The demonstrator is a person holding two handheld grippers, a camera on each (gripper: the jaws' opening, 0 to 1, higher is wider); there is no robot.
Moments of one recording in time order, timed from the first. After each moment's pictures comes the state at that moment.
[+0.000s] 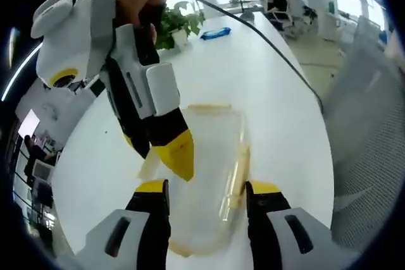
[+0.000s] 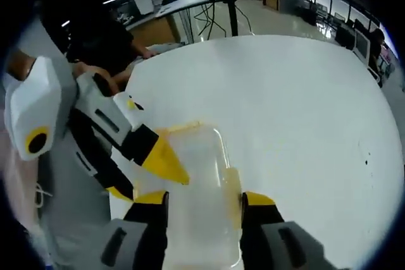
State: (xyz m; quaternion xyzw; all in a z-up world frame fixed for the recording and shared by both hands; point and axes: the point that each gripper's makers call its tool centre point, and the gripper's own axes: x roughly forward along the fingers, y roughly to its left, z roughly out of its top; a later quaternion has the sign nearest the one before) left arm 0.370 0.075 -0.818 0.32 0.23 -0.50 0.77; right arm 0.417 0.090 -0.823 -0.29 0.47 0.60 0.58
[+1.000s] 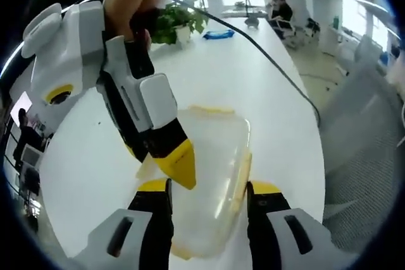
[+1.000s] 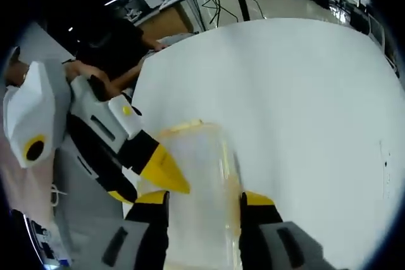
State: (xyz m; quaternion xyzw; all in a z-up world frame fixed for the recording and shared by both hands) left arm 0.371 0.071 -0.818 0.30 0.26 -0.50 0.77; right arm 0.411 0.092 -0.831 -0.26 0.51 0.62 0.54
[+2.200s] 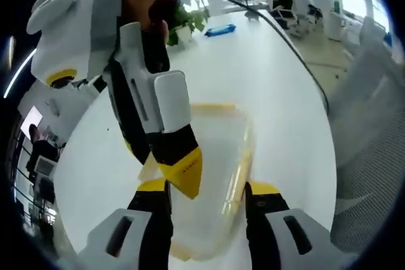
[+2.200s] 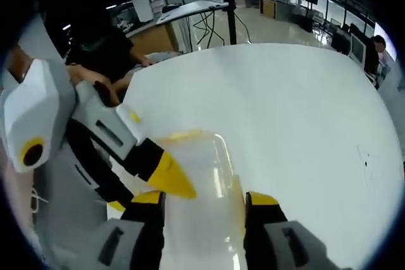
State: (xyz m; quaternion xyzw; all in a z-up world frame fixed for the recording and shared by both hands) left arm 0.370 0.069 -0.819 0.34 0.24 -0.49 0.76; right arm 0.411 0.096 -0.821 -0.26 0.42 0.59 0.64
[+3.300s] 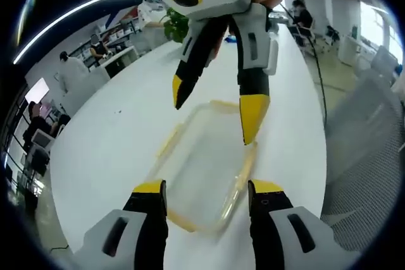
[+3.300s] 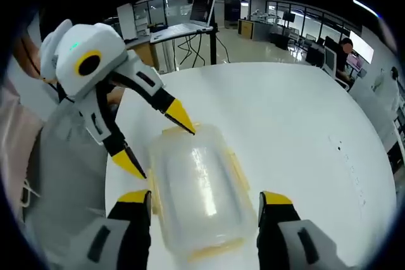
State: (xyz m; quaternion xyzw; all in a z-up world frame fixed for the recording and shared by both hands) left arm 0.371 0.101 -0.803 0.26 0.27 -0.46 0.80; right arm 0.391 0.053 -0.799 -0.24 0.37 0.55 0.71
